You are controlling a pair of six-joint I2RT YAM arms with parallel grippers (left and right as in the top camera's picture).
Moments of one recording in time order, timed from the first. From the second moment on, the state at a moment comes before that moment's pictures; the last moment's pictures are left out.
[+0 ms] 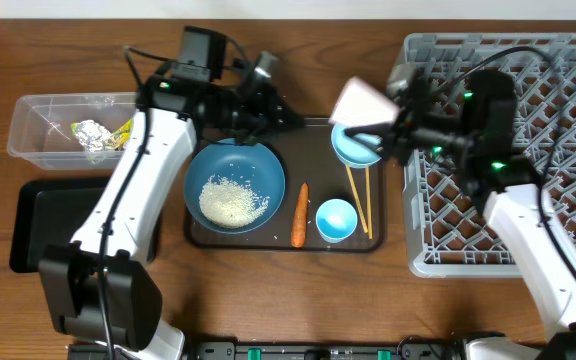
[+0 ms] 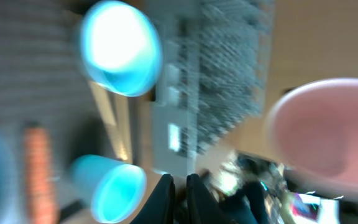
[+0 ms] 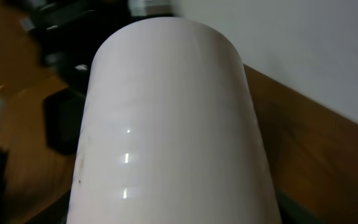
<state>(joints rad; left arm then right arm) -0.19 1.72 1.54 -0.88 0.87 -0.52 0.11 1.42 1.03 -0.07 -0.93 -0.13</state>
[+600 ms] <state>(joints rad) -0.07 1.72 1.54 -0.91 0.66 -0.45 -0.31 1.19 1.16 -0.85 -0.37 0.04</state>
